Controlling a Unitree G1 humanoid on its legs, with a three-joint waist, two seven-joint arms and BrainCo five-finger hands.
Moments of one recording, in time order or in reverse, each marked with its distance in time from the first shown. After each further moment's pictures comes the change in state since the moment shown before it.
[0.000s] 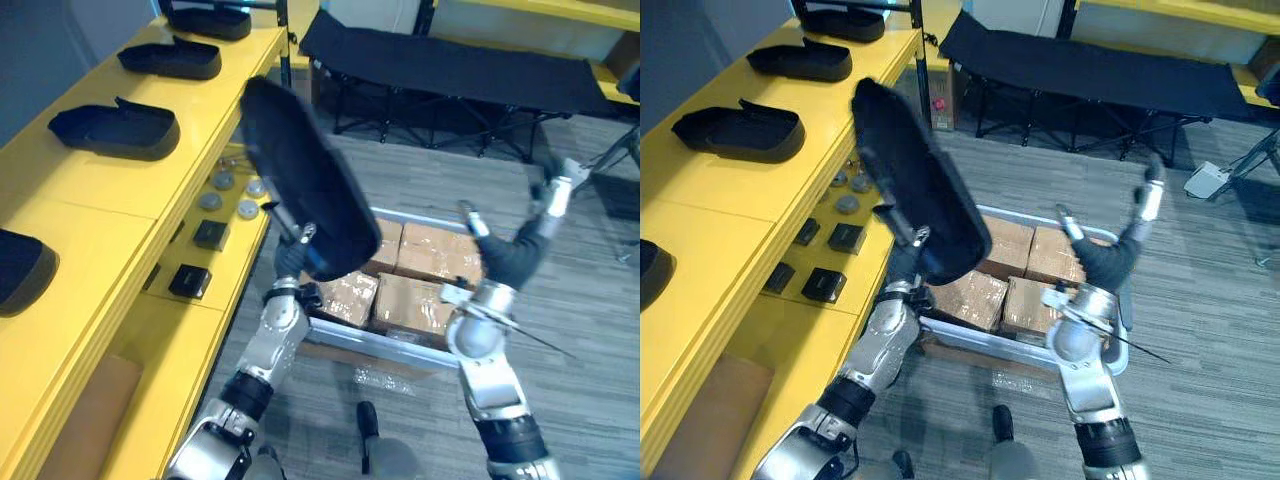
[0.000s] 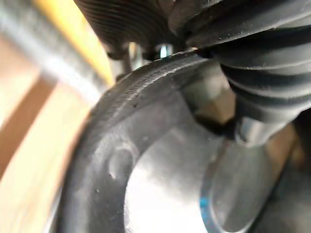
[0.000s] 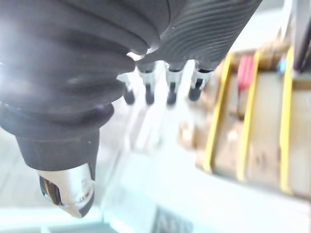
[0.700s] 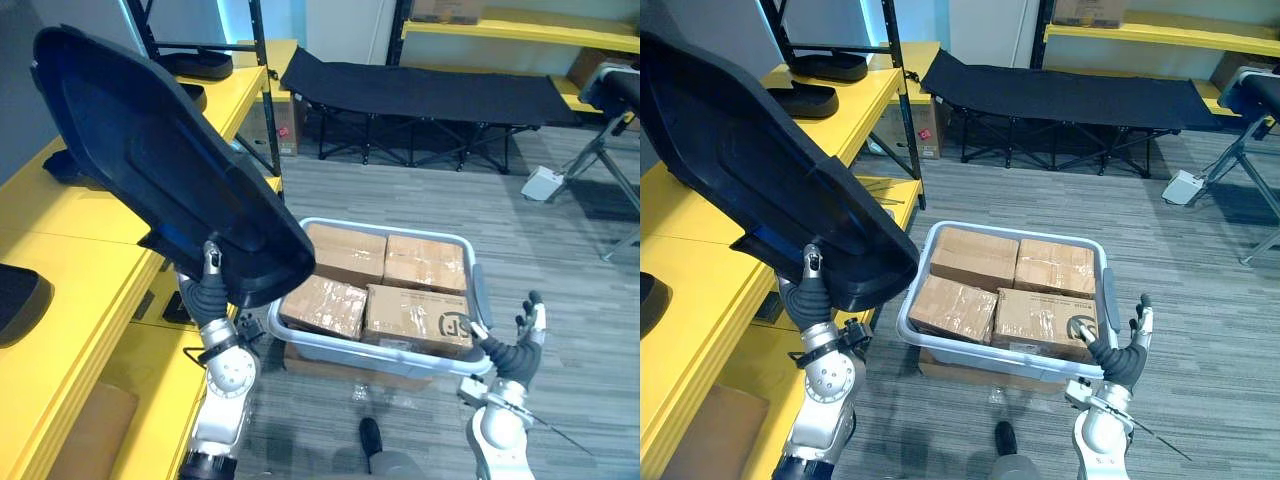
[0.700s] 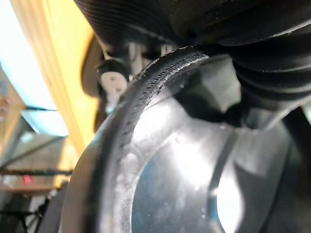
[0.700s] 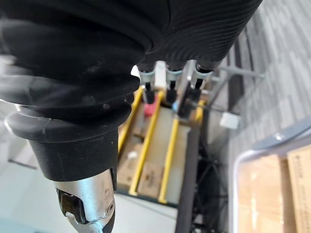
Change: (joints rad) left arm 0.438 0.018 0.134 -0.456 0.336 -0.218 0.115; right arm 0.390 0.131 -0.107 0.213 0.063 0.012 0.195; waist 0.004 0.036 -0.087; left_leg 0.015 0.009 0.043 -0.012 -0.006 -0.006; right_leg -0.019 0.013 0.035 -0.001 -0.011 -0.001
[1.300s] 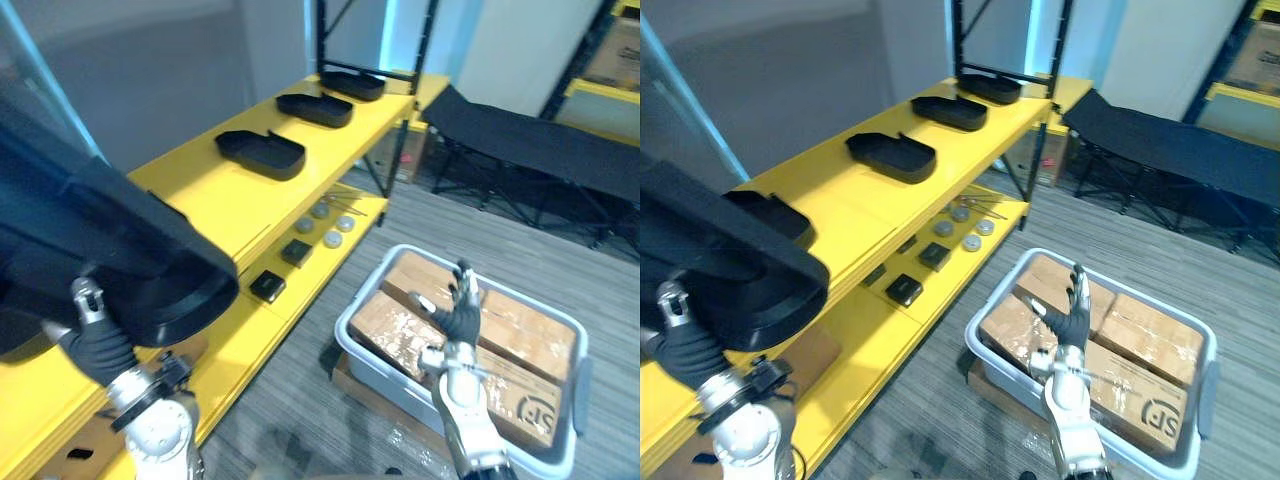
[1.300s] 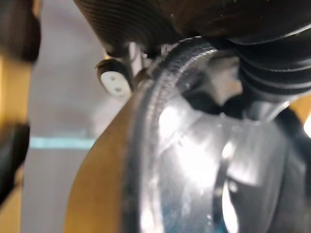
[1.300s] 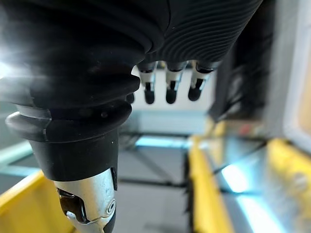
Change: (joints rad) left arm 0.266 -0.069 0.344 -0.330 -0.035 -0.014 -0.059; right arm -0.350 -0.054 0.151 0.126 0.106 -0.014 0.096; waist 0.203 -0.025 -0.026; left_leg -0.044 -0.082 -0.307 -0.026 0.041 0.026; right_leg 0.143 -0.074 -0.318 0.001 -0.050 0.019
